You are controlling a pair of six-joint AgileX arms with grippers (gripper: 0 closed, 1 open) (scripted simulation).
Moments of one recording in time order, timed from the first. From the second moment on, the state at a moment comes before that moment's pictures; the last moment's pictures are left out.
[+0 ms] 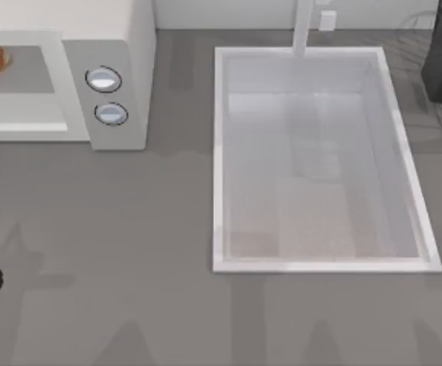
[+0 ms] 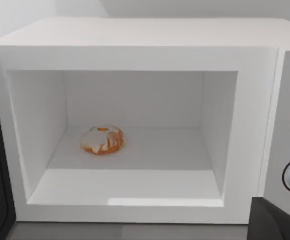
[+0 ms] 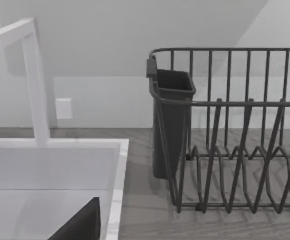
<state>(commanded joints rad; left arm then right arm) 0.00 0.00 0.00 0.00 0.00 0.00 0.00 0.00 0.00 0.00 0.00 0.00</state>
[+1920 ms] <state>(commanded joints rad) -0.28 -0.22 0.09 -0.31 -0.28 0.00 0.00 0.00 0.00 0.00 0.00 0.00</state>
